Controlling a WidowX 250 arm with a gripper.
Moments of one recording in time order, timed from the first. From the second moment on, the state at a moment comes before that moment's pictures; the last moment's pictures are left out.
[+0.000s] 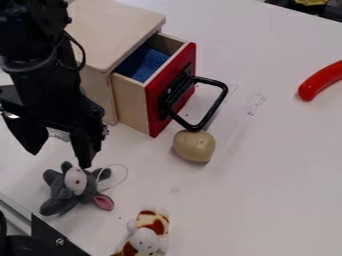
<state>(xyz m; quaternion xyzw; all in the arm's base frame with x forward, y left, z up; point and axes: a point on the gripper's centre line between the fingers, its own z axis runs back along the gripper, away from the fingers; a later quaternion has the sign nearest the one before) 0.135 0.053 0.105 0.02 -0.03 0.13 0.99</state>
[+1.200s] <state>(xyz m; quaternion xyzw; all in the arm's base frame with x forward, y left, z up) 0.362 -0.016 0.106 0.04 -0.10 0.03 0.99</state>
